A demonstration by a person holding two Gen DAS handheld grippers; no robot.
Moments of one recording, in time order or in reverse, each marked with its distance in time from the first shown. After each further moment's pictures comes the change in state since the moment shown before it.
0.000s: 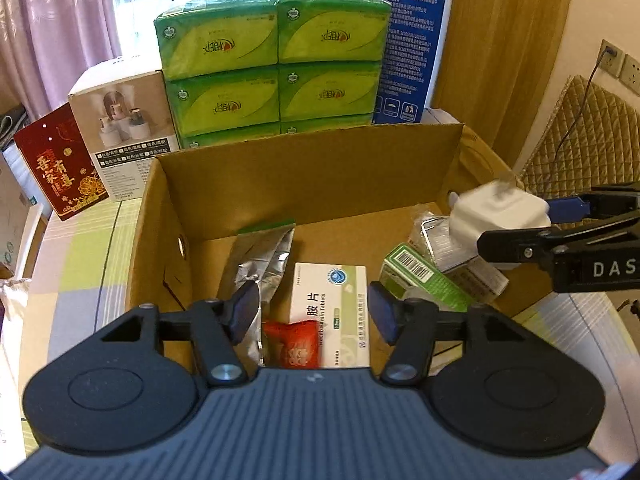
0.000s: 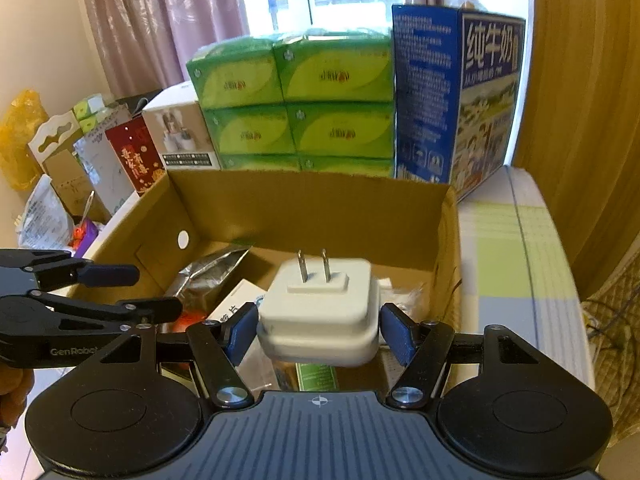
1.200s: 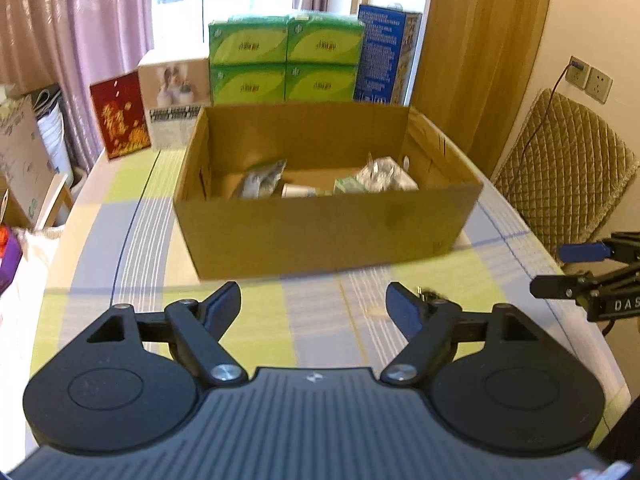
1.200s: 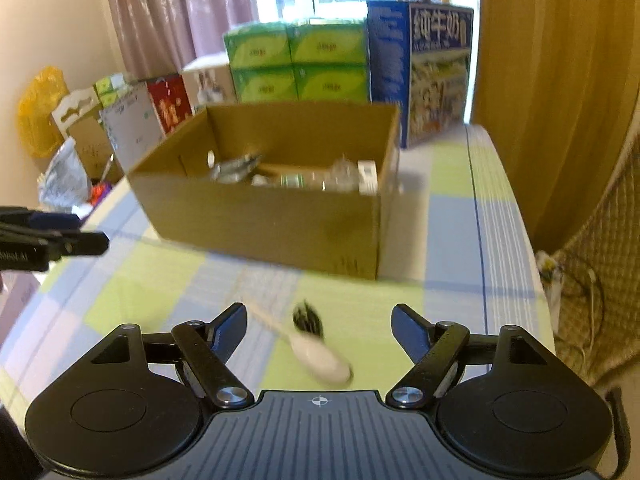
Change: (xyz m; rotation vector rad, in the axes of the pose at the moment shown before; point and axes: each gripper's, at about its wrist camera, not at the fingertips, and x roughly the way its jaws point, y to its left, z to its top) left arm -0.140 -0.042 -0.120 -0.086 -0.059 0.015; right arm -0.135 -0.003 -0.143 -0.034 0.013 -0.013
